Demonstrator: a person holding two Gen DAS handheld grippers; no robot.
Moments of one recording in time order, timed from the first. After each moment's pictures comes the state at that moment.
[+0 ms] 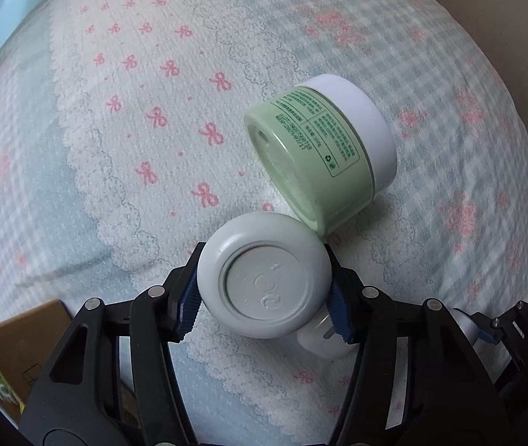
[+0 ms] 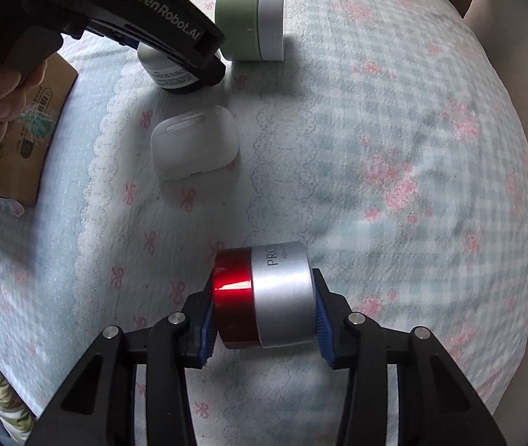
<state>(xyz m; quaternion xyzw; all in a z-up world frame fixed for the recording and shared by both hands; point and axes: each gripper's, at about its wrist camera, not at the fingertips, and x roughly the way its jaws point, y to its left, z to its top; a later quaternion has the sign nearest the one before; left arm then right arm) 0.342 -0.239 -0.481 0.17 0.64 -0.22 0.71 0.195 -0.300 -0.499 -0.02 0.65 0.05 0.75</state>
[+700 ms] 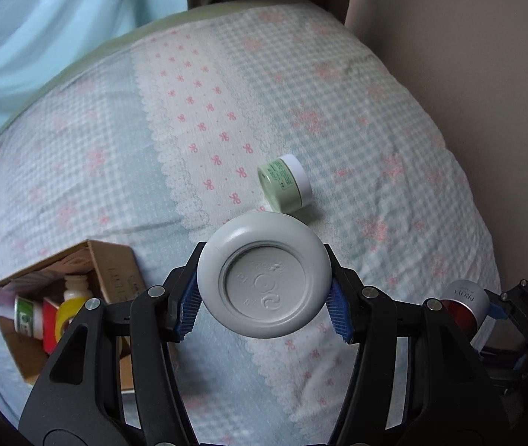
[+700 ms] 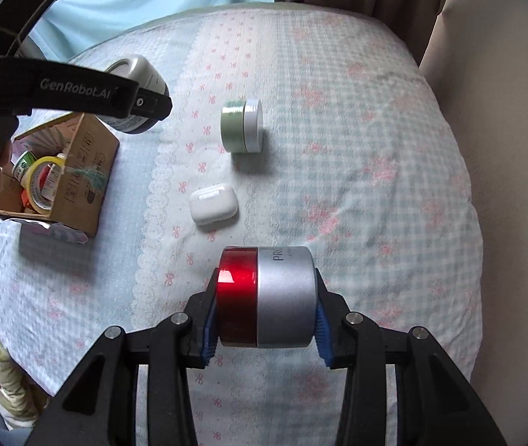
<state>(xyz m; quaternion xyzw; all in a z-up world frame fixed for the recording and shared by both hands) 0.273 -0.206 -0.305 0.10 0.57 -0.19 0.79 0.145 -0.323 -0.339 -0.01 0.58 0.04 0.81</state>
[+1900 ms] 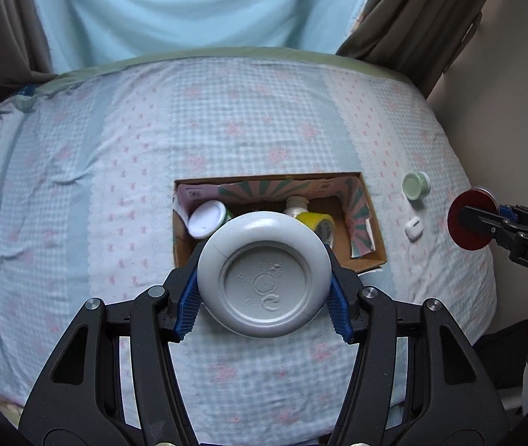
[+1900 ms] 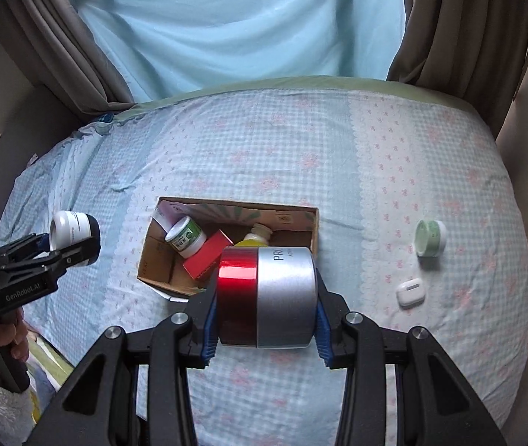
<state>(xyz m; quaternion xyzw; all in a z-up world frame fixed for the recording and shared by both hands) 0.212 0.199 -0.207 -0.02 0.54 -0.11 0.83 0.201 -0.045 -0.218 0.05 0.54 0.12 0.83</state>
